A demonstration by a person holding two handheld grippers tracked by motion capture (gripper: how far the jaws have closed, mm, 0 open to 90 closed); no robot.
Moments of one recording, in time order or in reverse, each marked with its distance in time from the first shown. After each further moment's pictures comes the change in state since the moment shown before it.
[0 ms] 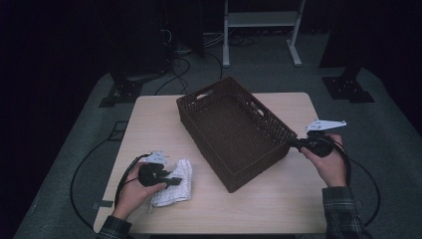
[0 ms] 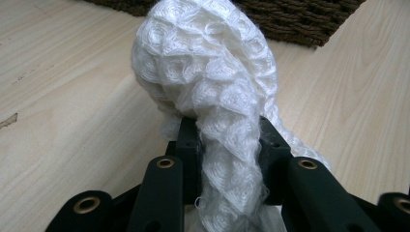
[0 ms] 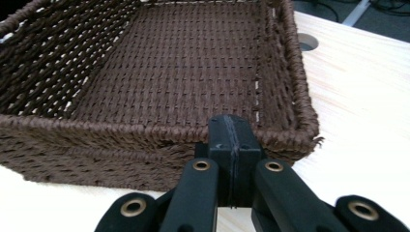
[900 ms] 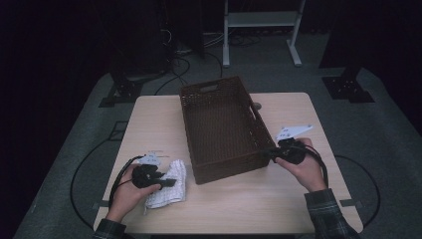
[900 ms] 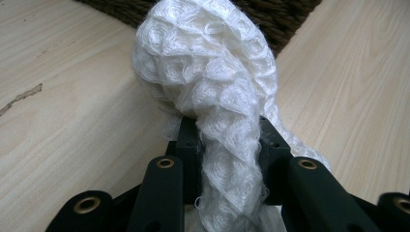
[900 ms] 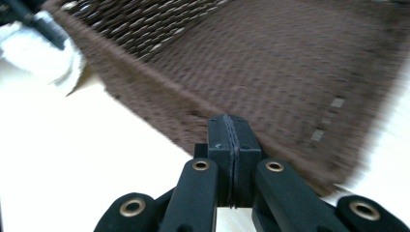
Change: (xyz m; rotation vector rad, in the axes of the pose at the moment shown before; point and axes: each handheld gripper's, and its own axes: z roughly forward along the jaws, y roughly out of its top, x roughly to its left) left arm 0.006 -0.012 -0.012 0.005 0.022 -0.024; right arm 0.070 0.018 0.035 0.081 0.216 -0.154
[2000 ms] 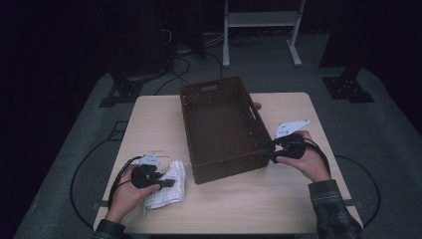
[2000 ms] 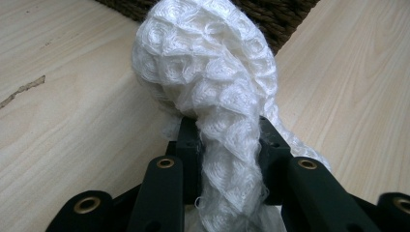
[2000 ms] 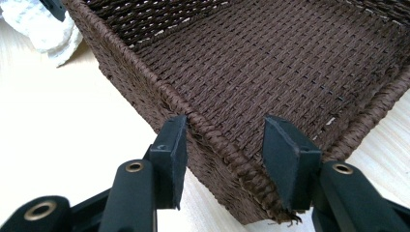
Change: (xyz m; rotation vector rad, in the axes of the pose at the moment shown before) left arm 0.002 -0.003 0.000 0.005 0.002 -0.015; right arm -0.027 0.003 0.003 0.016 0.039 -0.145
